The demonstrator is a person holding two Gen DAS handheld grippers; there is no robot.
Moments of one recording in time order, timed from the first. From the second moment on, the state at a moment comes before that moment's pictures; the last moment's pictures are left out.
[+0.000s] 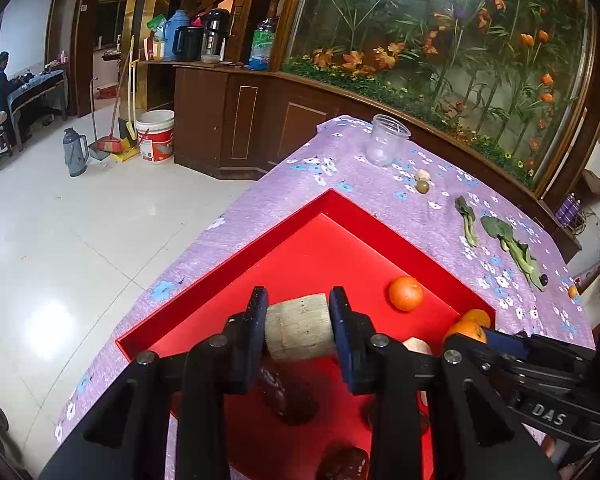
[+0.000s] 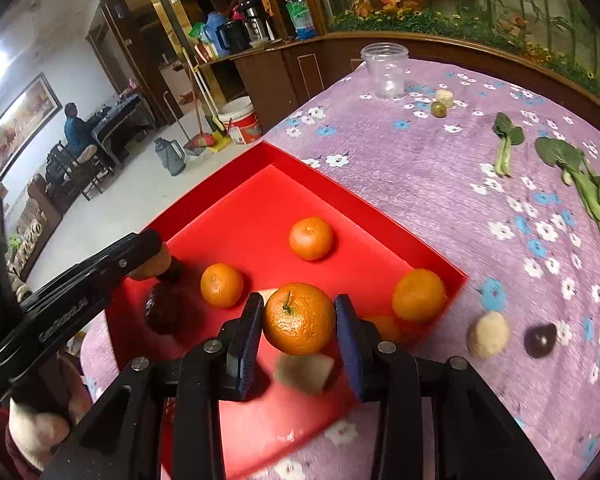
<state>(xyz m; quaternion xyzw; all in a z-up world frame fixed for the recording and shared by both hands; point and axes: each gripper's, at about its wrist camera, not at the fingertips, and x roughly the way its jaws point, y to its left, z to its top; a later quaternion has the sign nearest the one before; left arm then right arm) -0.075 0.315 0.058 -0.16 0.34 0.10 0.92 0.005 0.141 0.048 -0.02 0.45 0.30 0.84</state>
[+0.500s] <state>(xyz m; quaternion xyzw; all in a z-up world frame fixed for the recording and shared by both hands) -0.075 0.304 0.065 -0.12 0.33 0.12 0.93 0.028 0.155 0.035 -0.01 0.46 0.29 0.84</state>
